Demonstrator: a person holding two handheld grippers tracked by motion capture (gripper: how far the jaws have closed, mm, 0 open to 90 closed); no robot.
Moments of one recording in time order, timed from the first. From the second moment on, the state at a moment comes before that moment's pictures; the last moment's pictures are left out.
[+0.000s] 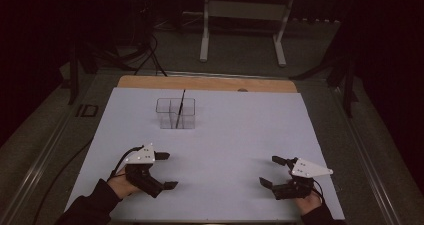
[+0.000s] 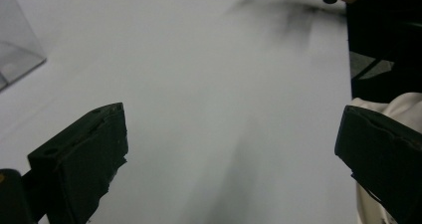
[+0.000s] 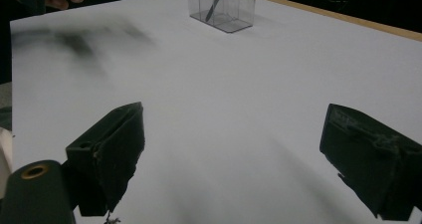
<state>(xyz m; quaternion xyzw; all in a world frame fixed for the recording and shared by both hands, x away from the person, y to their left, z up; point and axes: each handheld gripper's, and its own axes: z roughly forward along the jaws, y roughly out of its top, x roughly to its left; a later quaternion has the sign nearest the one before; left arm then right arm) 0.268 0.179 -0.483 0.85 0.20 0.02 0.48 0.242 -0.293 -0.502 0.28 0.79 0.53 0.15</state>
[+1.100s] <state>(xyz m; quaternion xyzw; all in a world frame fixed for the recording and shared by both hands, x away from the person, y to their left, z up) 0.247 0.216 -0.512 0.83 0.26 0.03 0.49 0.241 -0.292 -0.501 0.27 0.79 0.53 0.15</state>
